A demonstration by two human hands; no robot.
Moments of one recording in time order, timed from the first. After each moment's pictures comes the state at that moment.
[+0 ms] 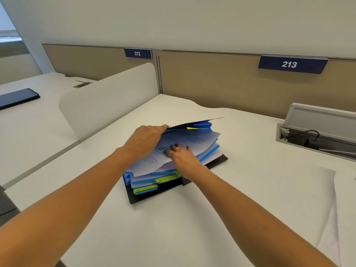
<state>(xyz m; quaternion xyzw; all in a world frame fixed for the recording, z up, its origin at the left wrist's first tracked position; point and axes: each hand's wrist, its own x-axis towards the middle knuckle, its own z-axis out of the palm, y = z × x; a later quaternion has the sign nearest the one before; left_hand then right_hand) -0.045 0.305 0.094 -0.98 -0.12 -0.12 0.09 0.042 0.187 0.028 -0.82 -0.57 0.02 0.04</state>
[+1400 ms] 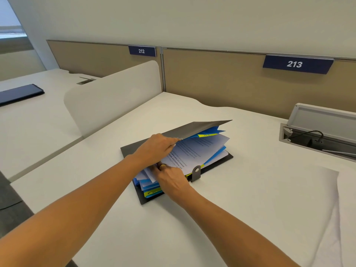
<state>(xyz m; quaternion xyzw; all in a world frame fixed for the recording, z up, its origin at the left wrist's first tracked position) -0.048 0.280 0.077 -0.99 -0.09 -0.09 -0.03 -0.025 0.187 0.007 -0.75 -0.64 -0.12 0.11</state>
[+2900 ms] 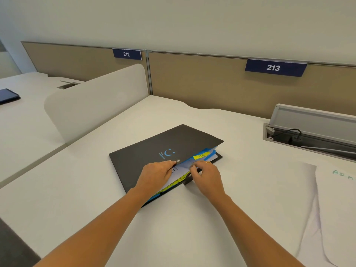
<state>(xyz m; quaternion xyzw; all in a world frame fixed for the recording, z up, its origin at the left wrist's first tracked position) -0.056 0.259 0.002 -0.97 -0.08 -0.21 -0.04 0.032 0.108 -0.003 -0.86 -0.30 0.02 0.42</state>
